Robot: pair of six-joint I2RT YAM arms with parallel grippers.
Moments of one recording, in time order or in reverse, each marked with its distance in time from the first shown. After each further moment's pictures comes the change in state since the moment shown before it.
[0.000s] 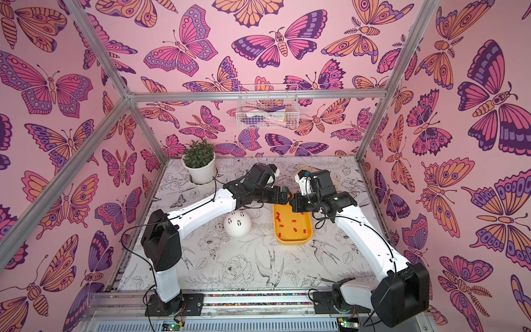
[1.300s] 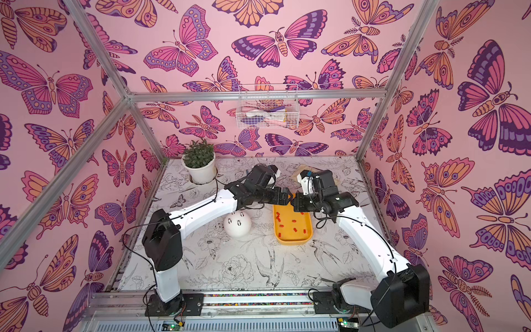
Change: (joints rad) left arm -0.006 0.010 -0.006 0.013 -0.003 -0.001; right arm -0.026 -0.007 -0.010 0.008 -0.027 0.012
